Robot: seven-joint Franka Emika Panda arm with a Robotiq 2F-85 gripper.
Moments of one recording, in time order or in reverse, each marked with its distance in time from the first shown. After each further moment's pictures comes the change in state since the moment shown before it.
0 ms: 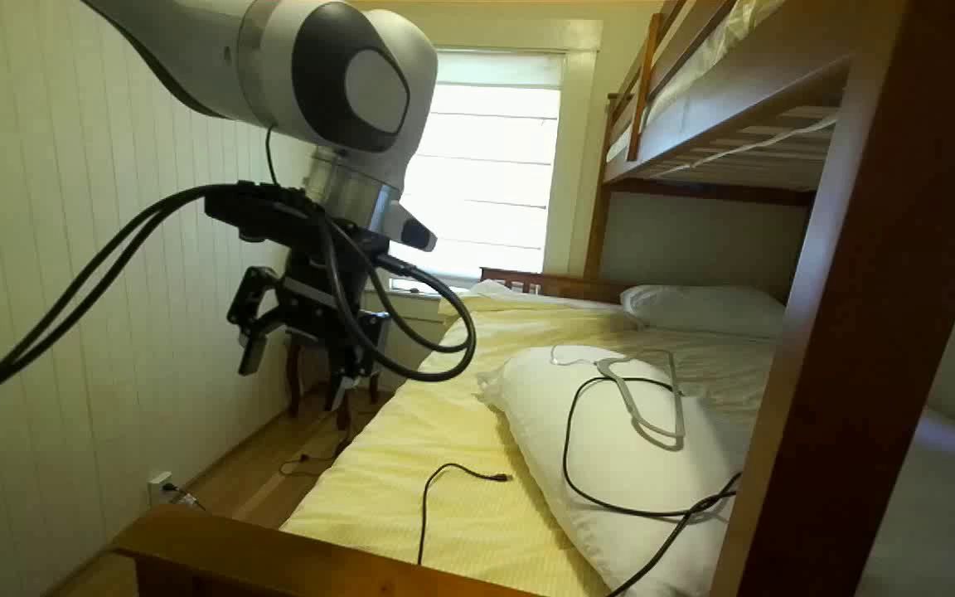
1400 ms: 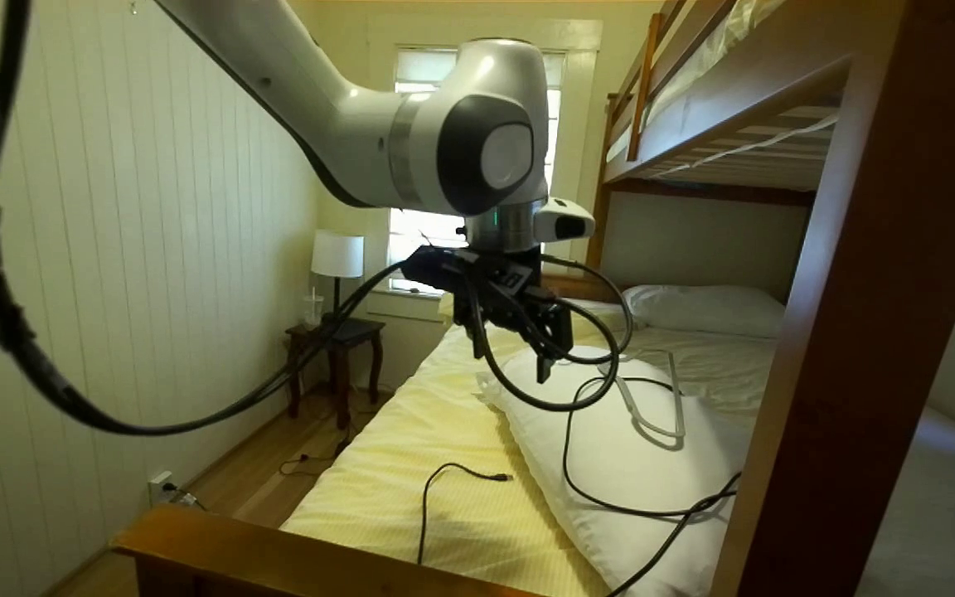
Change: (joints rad) arm -0.241 0.271 -0.011 0.101 -0.174 0.681 0.242
